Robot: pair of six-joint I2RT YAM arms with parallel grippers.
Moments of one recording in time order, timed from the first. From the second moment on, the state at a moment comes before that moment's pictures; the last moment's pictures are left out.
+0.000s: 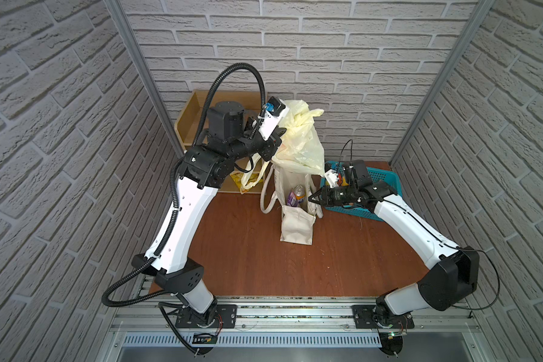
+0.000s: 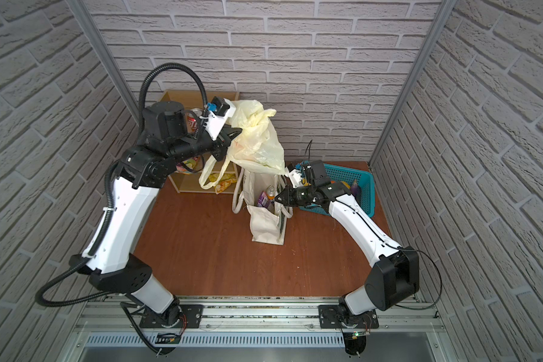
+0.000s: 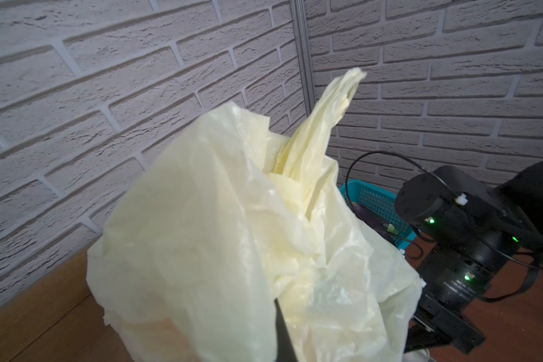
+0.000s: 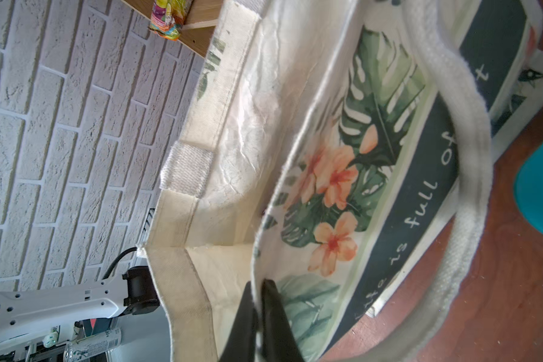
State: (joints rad) left arm -0.56 1.65 2.29 -0.86 0.28 0.36; right arm 0.33 1.48 1.35 -0.70 -0.58 0.39
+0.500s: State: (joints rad) left arm -0.60 1.85 2.23 -1.04 0.33 0.54; right arm 0.32 1.35 1.22 -0.65 -0.42 0.42
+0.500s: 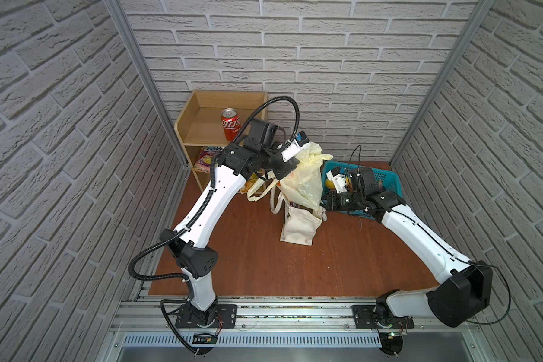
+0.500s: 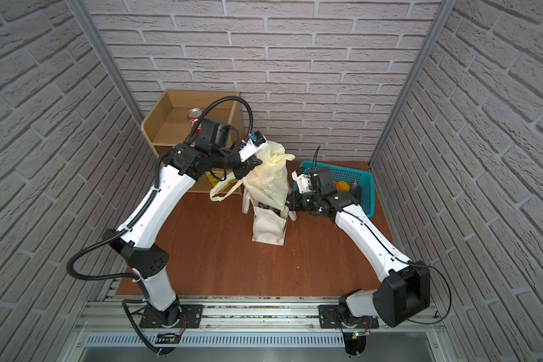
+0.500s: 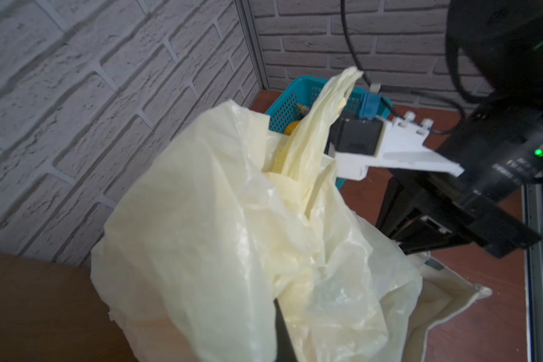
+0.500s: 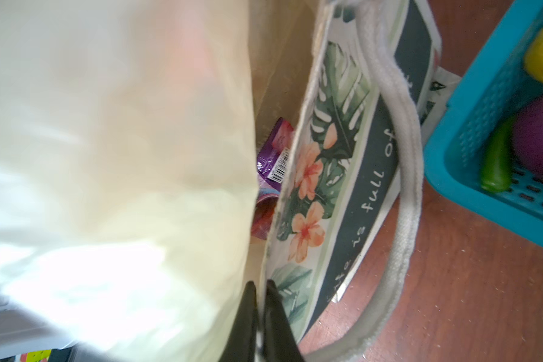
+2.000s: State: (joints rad) left arm -0.65 2.20 2.48 -1.22 0.40 0.23; right arm 0.33 1.24 1.09 -0.53 -0.35 0.53
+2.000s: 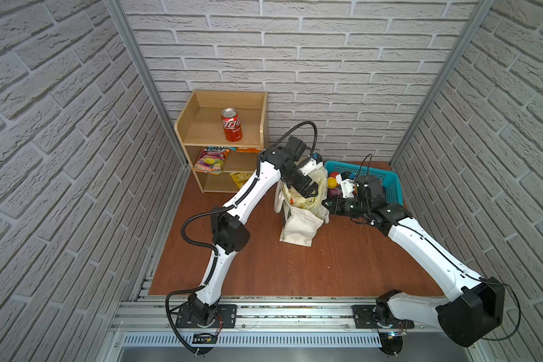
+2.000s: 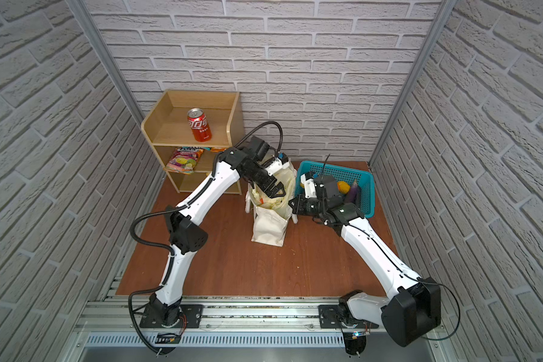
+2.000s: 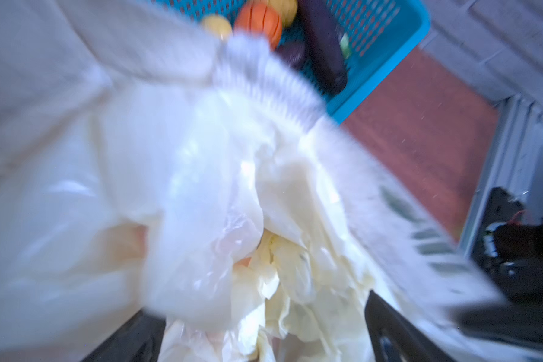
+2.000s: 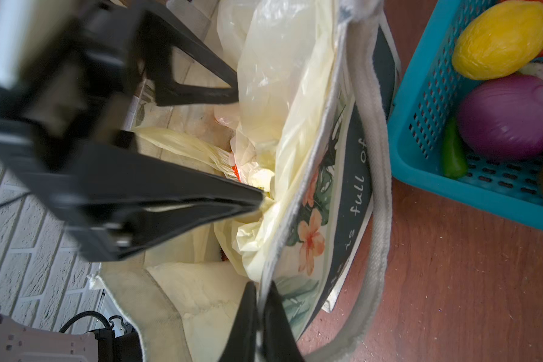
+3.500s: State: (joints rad) left arm -0.16 0.83 0.45 -0.01 -0.40 -0.07; right arm 0.04 1.00 0.62 -0.19 0.41 0.23
